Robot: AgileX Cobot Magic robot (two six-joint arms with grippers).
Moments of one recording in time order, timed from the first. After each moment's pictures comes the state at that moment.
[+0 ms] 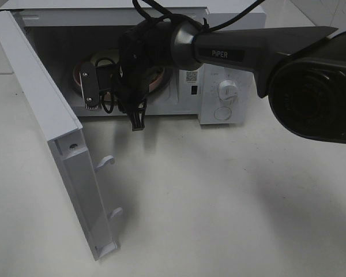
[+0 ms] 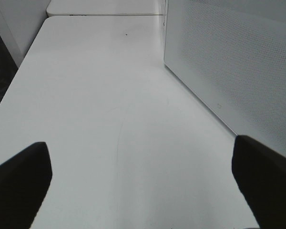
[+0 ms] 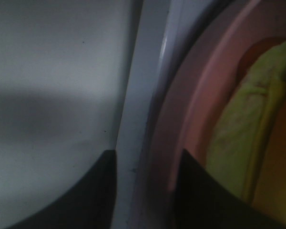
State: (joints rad) left arm 0.11 0.00 -0.50 -0.09 1.04 0.09; right arm 0.71 2.49 -2.08 -0.23 0.61 -0.99
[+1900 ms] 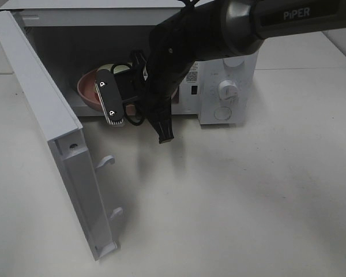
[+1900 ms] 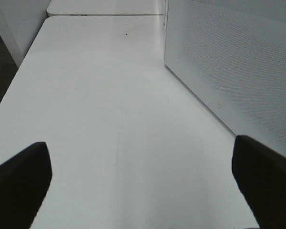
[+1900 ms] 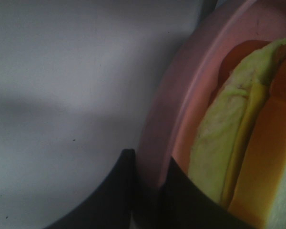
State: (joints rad) left arm 0.11 0.00 -0.50 -0.09 1.04 0.09; right arm 0.71 2.13 -1.56 -0.19 0.44 -1.13
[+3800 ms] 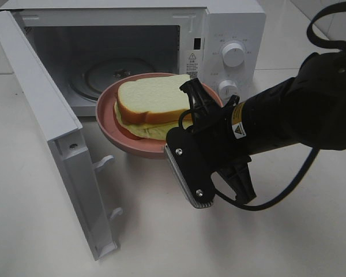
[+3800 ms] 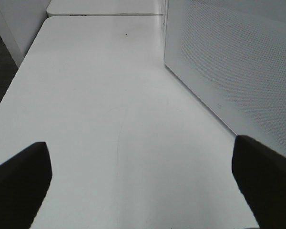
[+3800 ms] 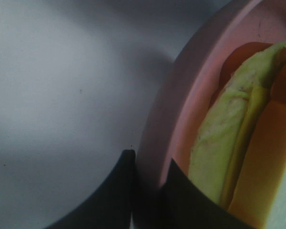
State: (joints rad) left arm 0.11 0.00 -0.50 -0.09 1.04 0.09; right arm 0.74 1.59 -0.77 -0.27 0.07 -1.19
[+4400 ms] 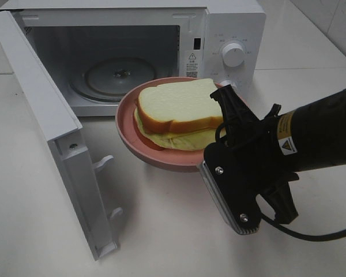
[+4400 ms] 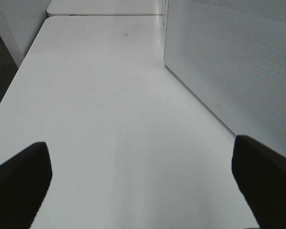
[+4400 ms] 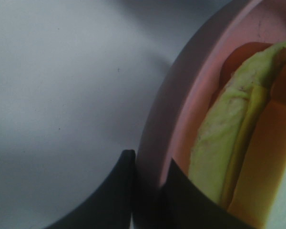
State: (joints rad) left arm 0.11 0.00 -0.50 -0.09 1.04 0.09; right arm 0.74 1.40 -0.63 -0.28 0.14 -1.19
